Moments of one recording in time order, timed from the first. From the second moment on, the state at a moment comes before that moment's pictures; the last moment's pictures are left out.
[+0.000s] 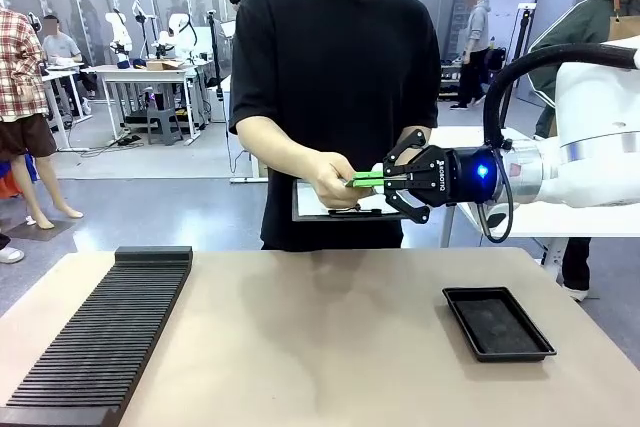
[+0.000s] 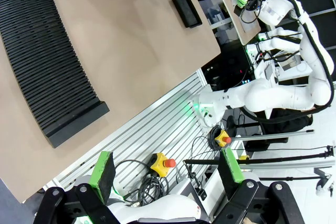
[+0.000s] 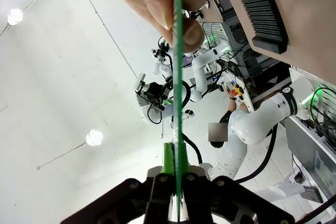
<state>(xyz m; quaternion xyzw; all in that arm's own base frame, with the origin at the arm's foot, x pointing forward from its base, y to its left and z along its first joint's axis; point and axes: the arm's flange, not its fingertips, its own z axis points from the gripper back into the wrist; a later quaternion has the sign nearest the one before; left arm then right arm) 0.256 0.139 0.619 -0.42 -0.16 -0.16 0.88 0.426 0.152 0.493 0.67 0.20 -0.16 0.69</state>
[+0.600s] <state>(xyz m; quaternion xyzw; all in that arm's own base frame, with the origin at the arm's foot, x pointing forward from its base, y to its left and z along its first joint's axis) 0.256 0.139 0.619 -0.42 -0.16 -0.16 0.88 0.426 0.151 0.494 0.67 0.20 -0.16 0.69</state>
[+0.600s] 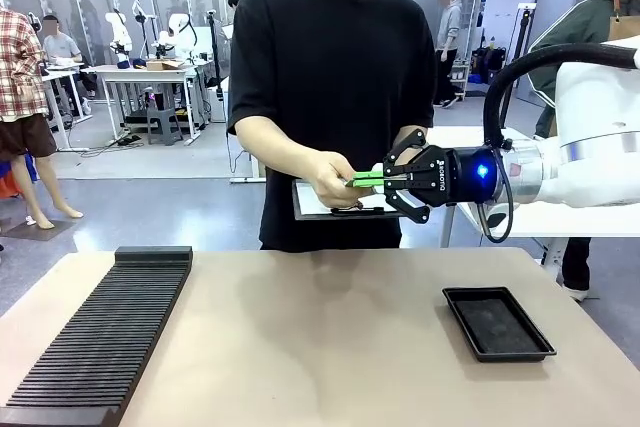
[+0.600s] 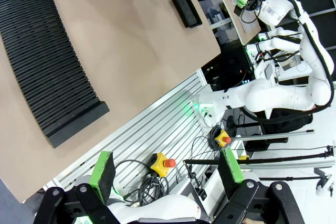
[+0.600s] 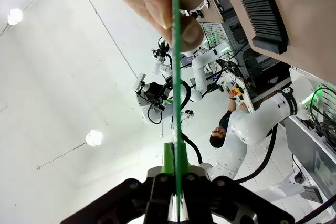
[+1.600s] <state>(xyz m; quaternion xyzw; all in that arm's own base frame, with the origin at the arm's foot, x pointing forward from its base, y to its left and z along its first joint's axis) 0.256 0.139 0.619 -0.42 -0.16 -0.16 0.88 0.427 0.151 0.494 0.67 0.20 -0.16 0.69</state>
